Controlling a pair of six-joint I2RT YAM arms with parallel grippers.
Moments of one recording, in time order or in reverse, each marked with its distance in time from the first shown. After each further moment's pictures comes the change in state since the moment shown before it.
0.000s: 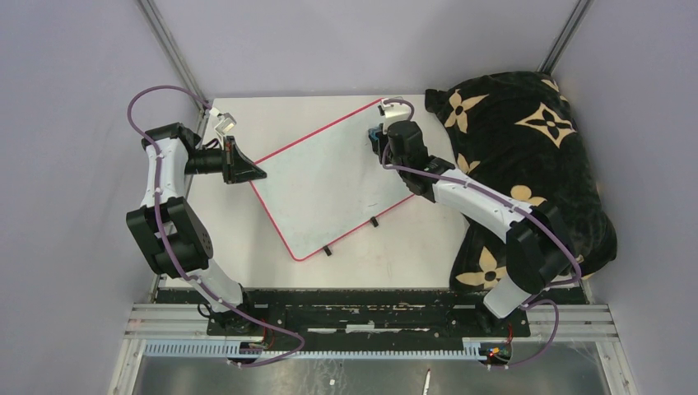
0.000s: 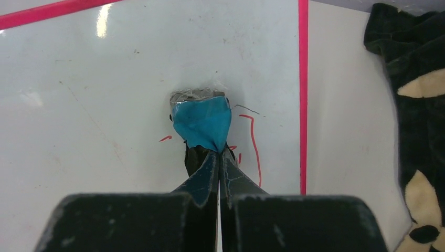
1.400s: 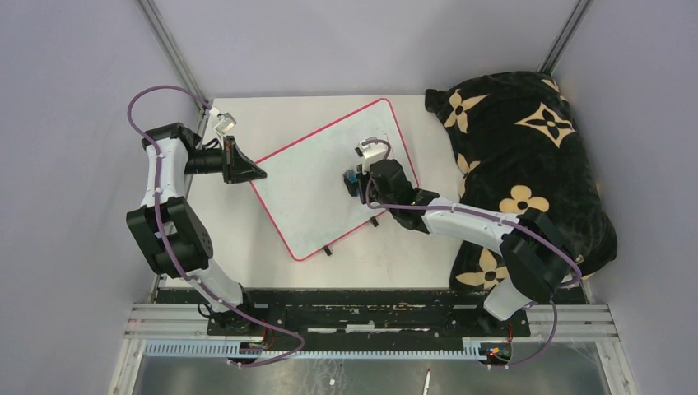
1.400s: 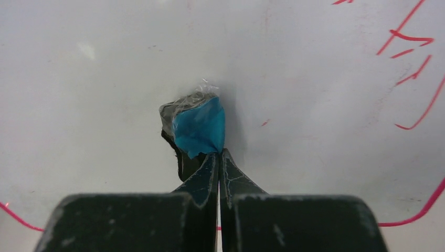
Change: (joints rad) left arm 0.000 0.000 0.000 0.001 0.000 0.000; right arm 0.178 -0.036 -0.231 0.130 -0.129 0.090
